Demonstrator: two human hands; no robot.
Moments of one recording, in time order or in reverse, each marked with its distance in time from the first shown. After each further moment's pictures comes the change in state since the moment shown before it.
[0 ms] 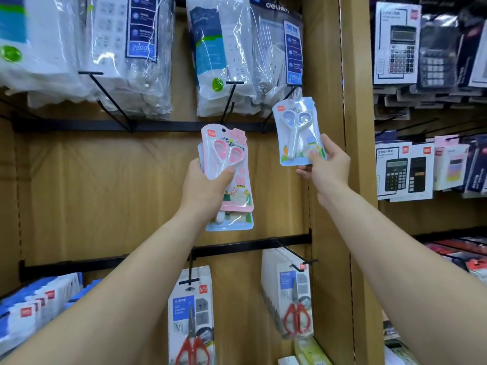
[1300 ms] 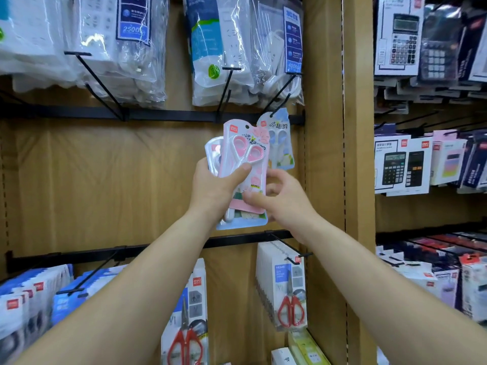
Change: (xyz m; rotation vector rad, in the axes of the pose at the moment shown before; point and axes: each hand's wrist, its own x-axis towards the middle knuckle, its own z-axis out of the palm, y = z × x) left_hand -0.008 -0.014 0.025 -0.133 -0.059 0.055; right_hand -0.088 0.015 0.014 -0.320 -0.545 0.121
